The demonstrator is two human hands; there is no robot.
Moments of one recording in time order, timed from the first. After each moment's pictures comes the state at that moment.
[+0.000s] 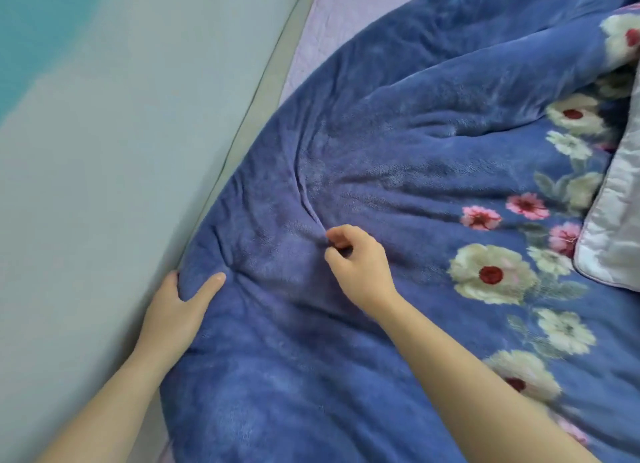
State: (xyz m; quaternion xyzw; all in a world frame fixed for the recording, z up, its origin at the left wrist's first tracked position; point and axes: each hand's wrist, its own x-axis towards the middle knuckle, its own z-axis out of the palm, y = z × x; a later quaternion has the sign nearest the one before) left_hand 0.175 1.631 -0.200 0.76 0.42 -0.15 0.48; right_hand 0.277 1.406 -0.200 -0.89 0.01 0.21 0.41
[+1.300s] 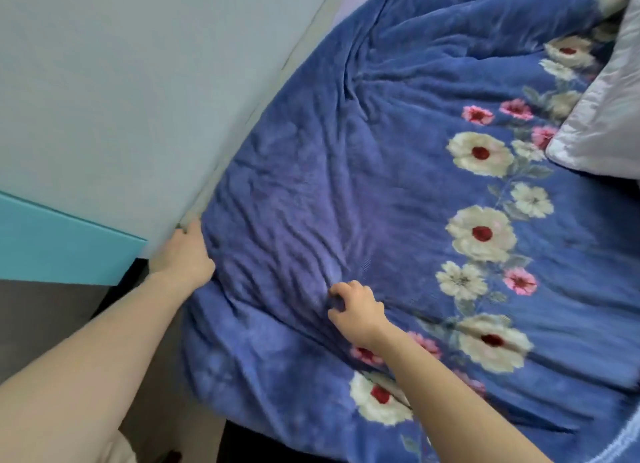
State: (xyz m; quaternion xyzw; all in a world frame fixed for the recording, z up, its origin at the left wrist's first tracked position) left_hand -0.072 1.609 -0.157 0.90 0.32 -0.26 0.12; right_hand -0.046 1.332 -0.184 -0.89 -0.10 0.41 0.18
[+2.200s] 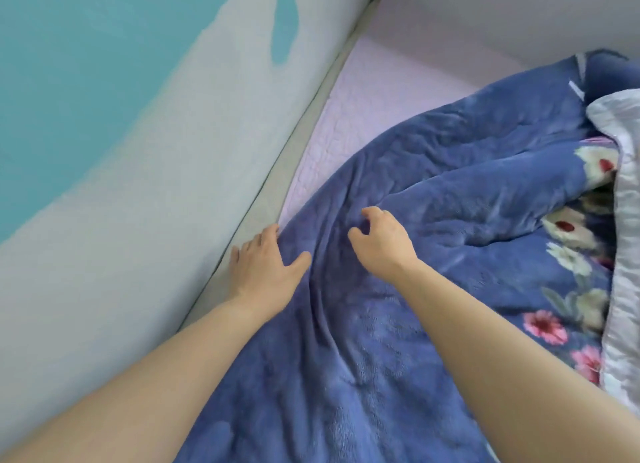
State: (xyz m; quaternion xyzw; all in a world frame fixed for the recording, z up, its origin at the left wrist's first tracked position) left_hand 0.373 1.598 -0.209 0.91 0.19 -0.07 0.36; right_hand 0.456 1.440 -0.177 -0.97 -0.02 0.16 0.20
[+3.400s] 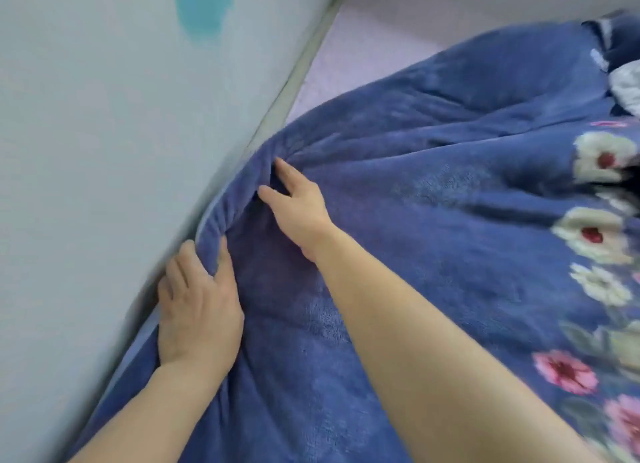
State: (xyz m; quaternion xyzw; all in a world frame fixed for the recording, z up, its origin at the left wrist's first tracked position) left_hand 0.406 1.603 -0.274 0.98 0.17 0.10 0.05; right_hand 0.552 1.523 -0.214 -0.77 0.05 0.21 0.60
